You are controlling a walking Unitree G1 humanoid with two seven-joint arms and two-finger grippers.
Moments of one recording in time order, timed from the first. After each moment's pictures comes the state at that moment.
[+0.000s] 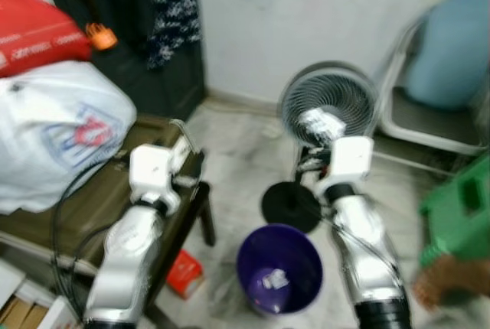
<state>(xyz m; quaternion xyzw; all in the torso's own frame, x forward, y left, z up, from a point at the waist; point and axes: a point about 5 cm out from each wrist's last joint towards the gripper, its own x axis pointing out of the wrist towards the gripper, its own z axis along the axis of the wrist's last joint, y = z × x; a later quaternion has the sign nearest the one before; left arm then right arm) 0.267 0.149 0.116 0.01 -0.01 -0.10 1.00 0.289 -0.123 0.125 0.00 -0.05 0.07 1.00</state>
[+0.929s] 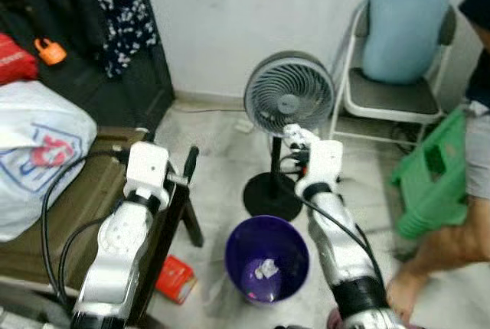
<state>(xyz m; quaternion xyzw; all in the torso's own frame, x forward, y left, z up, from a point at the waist) 0.268 0.155 0.119 0.10 -0.03 -0.12 0.99 0.314 -0.101 0.090 0.03 0.03 0.06 1.00</state>
